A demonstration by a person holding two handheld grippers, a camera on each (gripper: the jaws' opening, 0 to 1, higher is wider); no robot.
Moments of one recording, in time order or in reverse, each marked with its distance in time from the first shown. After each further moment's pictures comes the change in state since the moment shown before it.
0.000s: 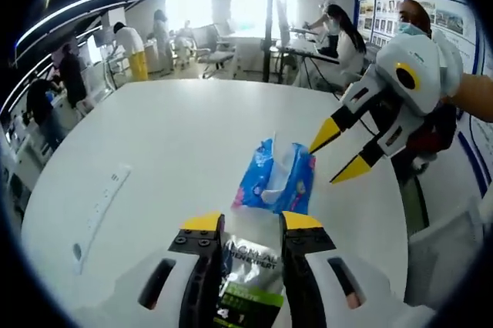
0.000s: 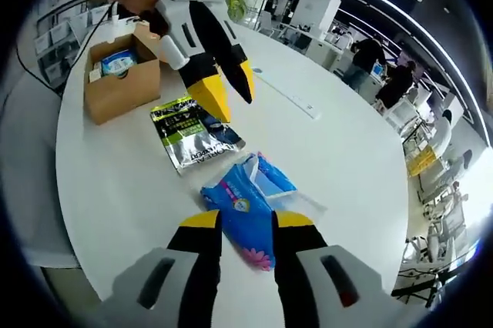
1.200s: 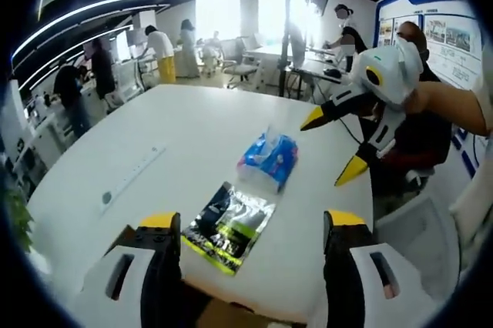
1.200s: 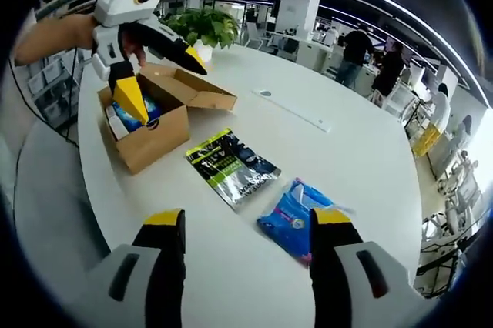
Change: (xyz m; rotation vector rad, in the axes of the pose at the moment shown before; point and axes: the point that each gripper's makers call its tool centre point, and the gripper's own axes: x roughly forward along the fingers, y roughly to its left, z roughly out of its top) left arm -0.142 -0.026 -0.052 -0.108 -0.091 0.132; right arm -0.034 0.066 0.056 0.159 -0.071 0.025
